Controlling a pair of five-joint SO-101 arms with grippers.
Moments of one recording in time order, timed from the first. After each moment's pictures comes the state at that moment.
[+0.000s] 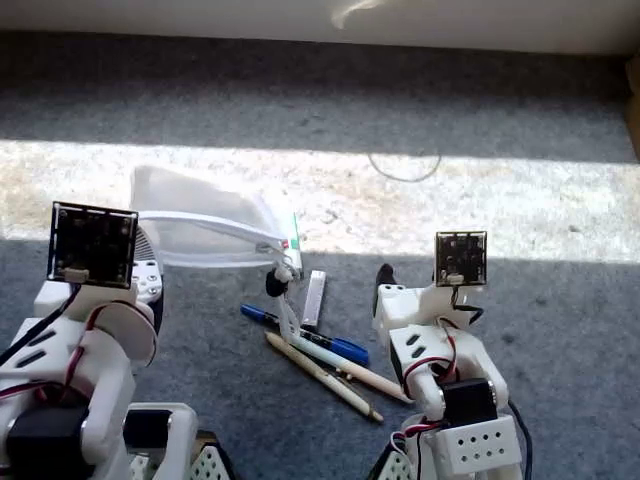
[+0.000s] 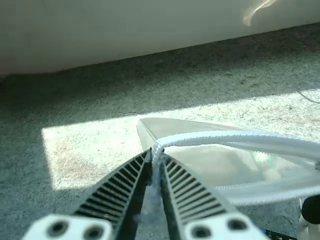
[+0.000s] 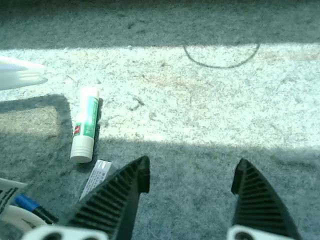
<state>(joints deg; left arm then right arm) -7.5 -75.5 33.3 77.8 -6.5 -12.5 -87.6 81.5 46.9 -7.2</state>
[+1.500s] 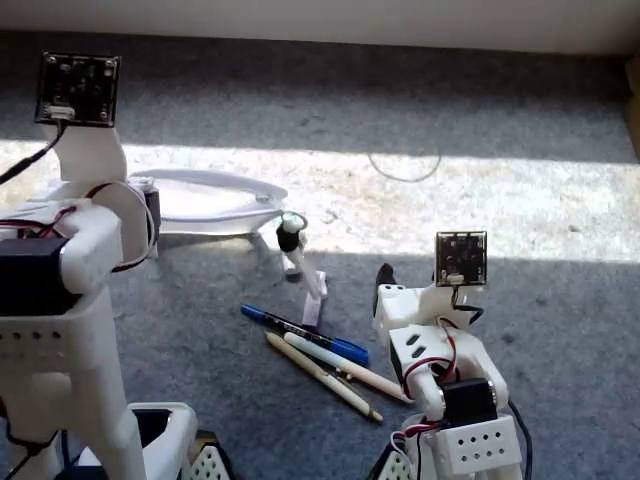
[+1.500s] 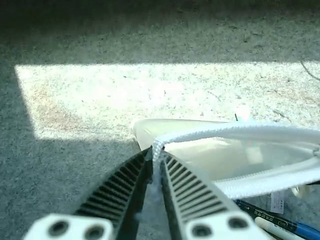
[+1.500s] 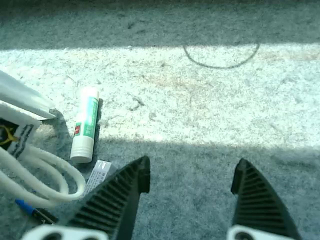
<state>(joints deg) -8.0 -34.8 -4.4 95.3 2.9 -12.5 -87.6 81.5 46.9 -7.2</state>
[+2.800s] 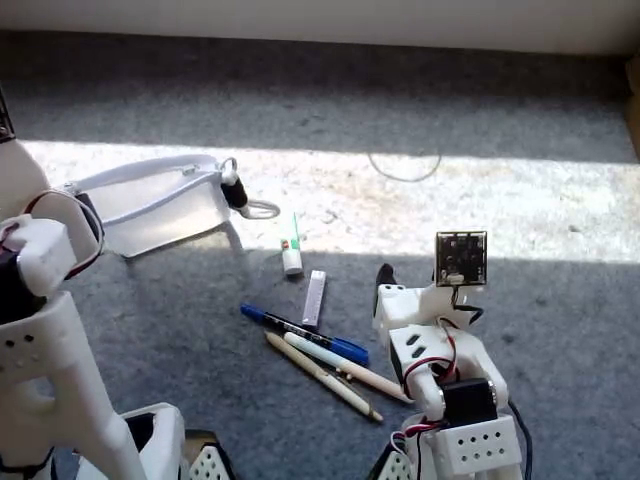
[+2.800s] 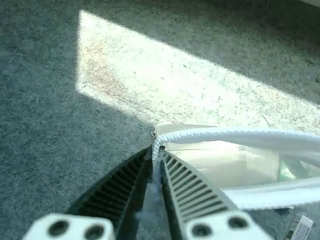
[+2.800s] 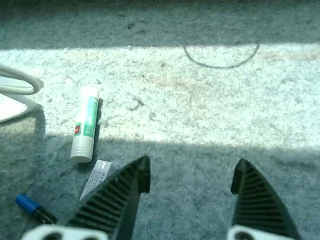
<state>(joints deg) -22.3 -35.6 8.4 88.1 11.2 -12.5 -87.6 81.5 46.9 -7.2</state>
